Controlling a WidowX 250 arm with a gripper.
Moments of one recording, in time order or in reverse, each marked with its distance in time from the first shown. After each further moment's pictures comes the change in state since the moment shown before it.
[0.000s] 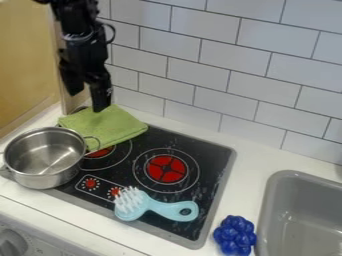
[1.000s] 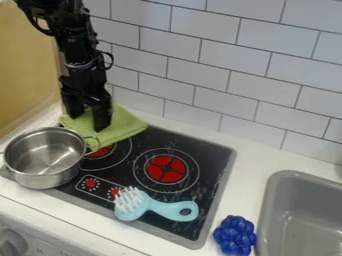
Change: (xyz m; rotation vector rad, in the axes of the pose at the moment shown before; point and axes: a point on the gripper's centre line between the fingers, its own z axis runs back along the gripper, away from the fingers) arm 0.008 0.003 -0.042 -0.038 0.038 0.072
